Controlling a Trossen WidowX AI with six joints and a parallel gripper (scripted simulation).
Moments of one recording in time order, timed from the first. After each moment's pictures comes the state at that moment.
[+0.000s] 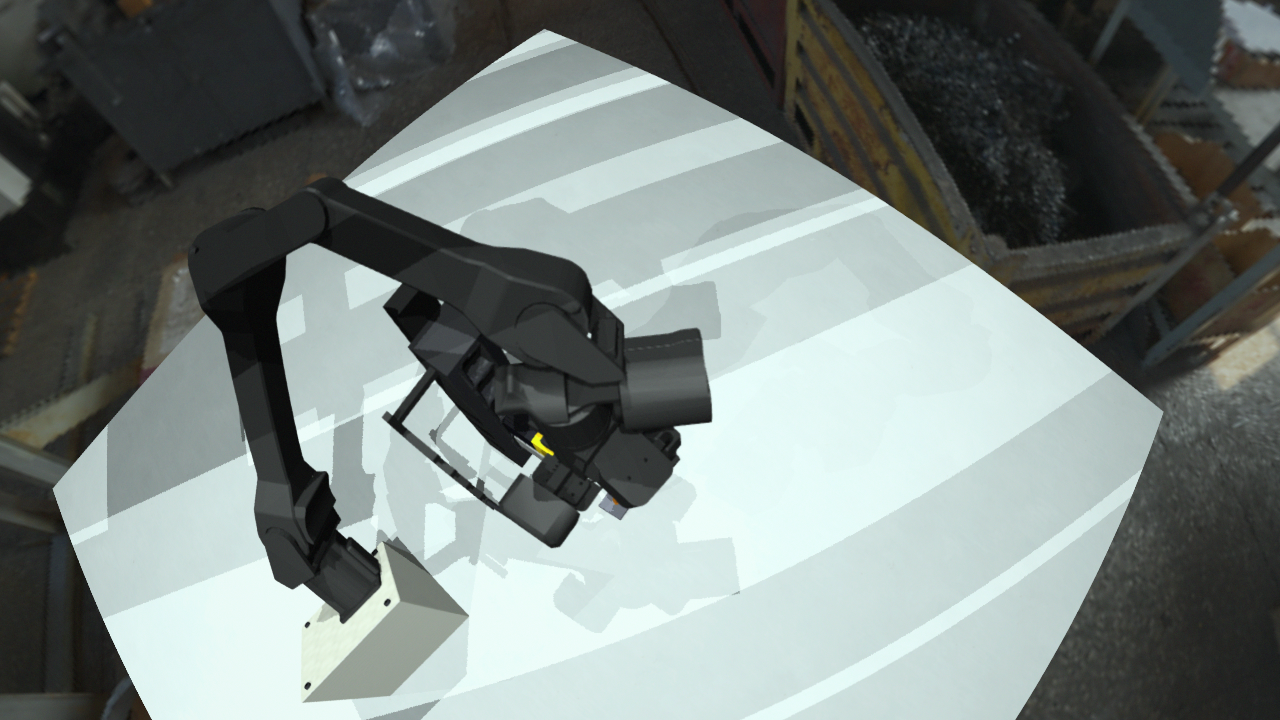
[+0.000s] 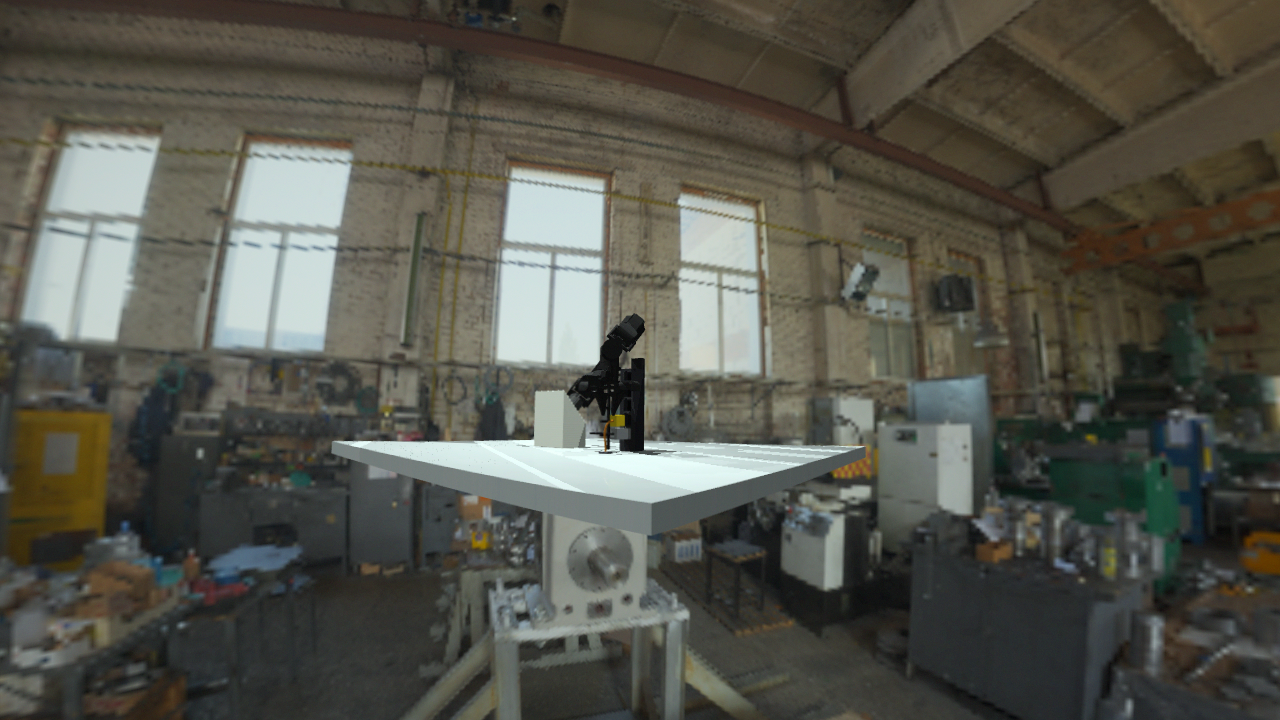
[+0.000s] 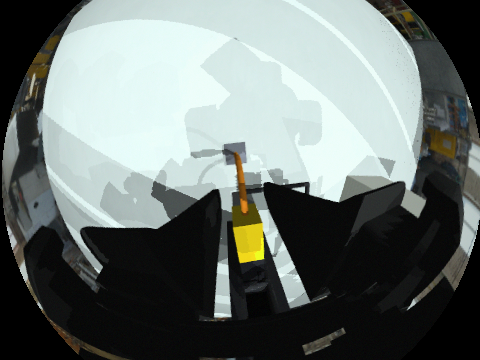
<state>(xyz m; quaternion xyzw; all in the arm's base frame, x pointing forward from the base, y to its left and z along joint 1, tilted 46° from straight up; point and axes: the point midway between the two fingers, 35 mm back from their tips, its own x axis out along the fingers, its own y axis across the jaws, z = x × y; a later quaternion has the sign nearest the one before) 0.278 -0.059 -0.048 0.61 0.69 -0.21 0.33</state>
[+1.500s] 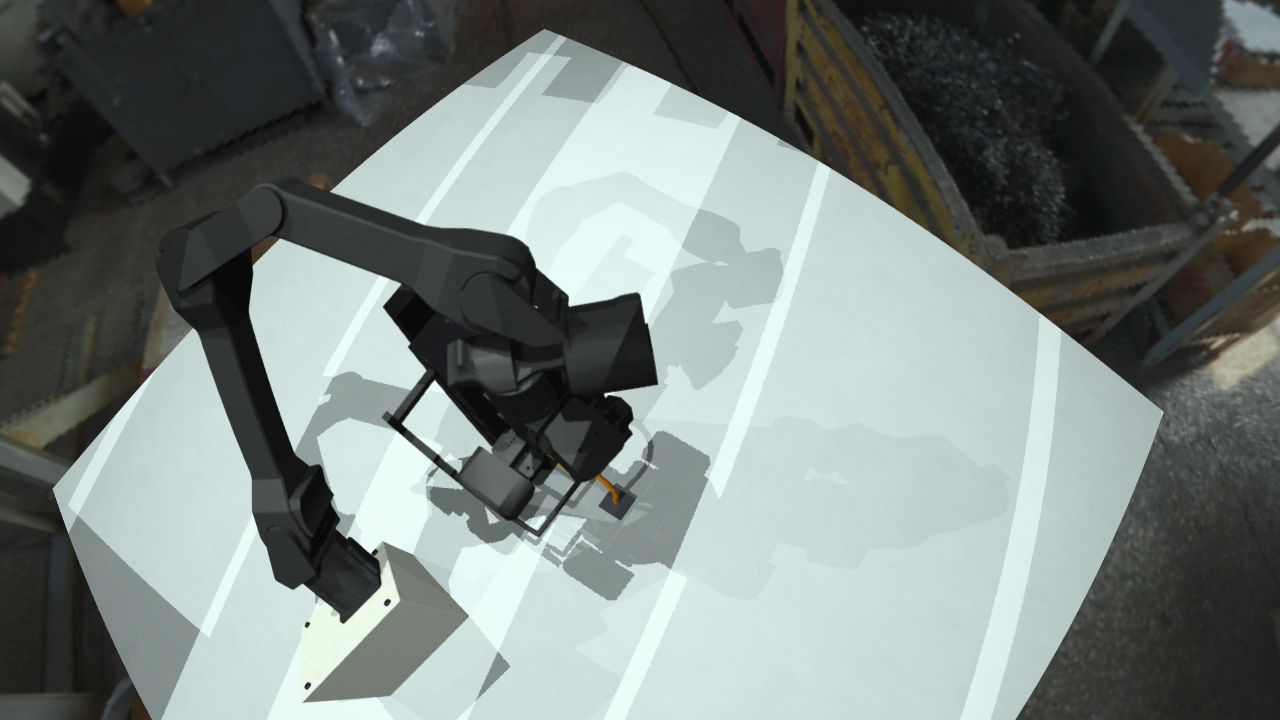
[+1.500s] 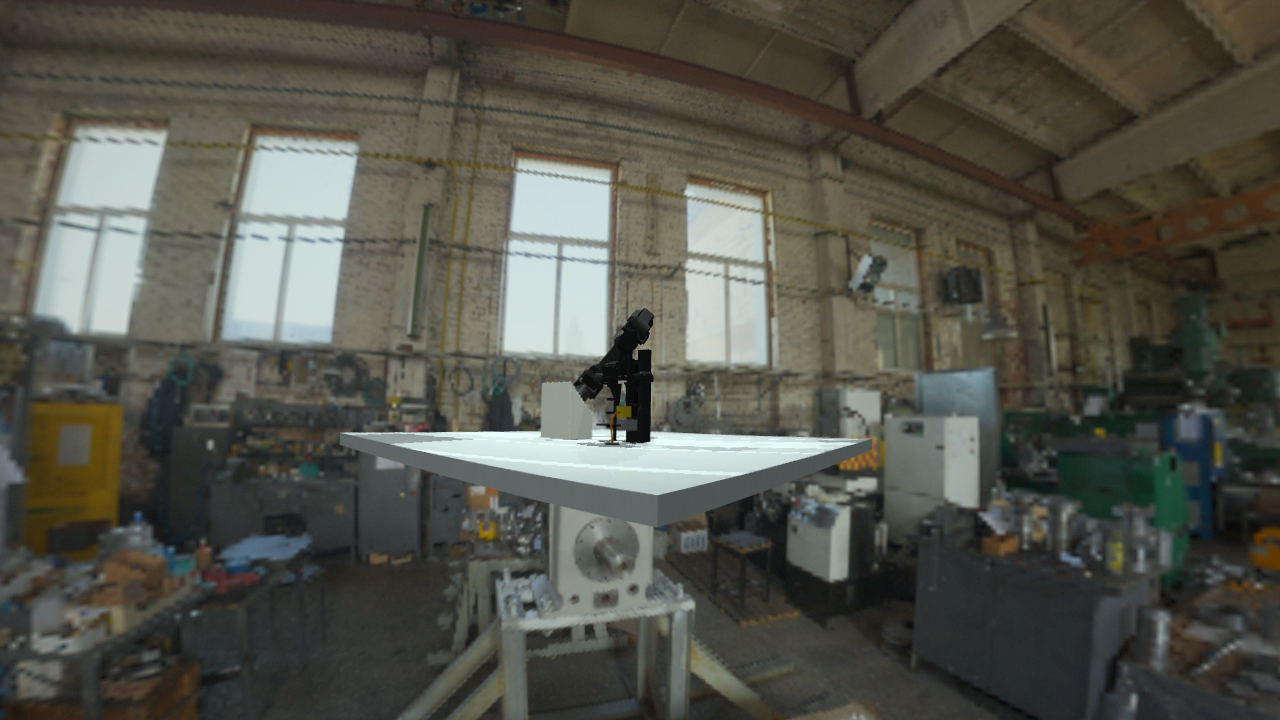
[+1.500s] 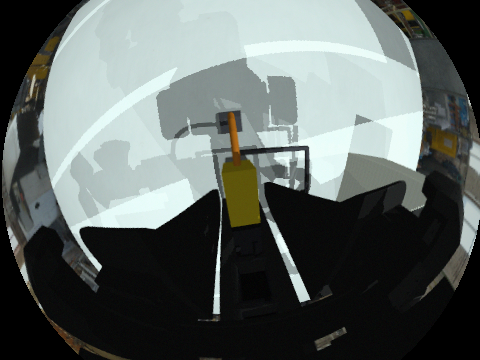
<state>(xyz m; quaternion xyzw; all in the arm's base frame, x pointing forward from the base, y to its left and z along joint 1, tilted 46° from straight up) 0.267 -0.032 -0.014 0.61 0.69 -0.21 0.33</state>
